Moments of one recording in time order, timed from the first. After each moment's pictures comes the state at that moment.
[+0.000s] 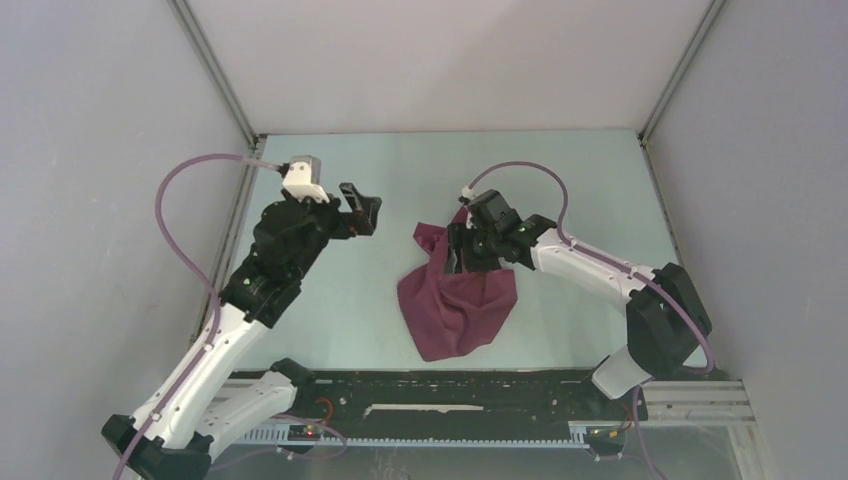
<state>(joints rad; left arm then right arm) -0.50 0.86 0.98 -0.25 -0.17 -0.31 0.71 1.55 1.14 -0.49 -0.15 0.55</state>
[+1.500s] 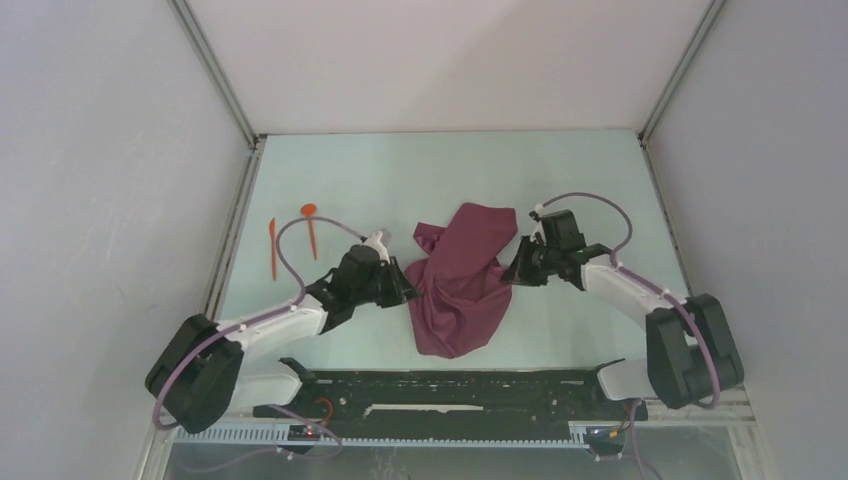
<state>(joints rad) -0.64 1.24 0.44 0.12 0.19 -0.82 0.33 1.39 0.71 -0.27 -0.38 0.56</state>
